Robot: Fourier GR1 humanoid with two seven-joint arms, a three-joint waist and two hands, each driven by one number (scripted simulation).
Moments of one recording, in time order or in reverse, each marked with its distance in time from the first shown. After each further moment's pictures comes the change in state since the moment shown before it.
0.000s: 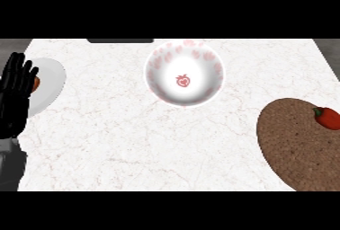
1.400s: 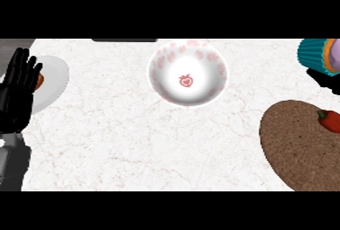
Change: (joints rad) left arm -0.039 -0.016 0.000 0.014 -0.022 -0.002 0.016; right arm -0.604 0.260 0.099 -0.586 -0.555 0.416 0.765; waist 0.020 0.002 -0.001
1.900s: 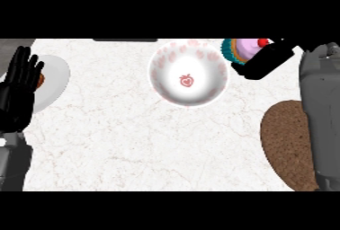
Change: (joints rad) left arm -0.006 -0.009 -0.003 -0.016 -0.008 0.000 0.010; right arm -0.152 0.177 0.210 0.257 0.126 -0.127 0.042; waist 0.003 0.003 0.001
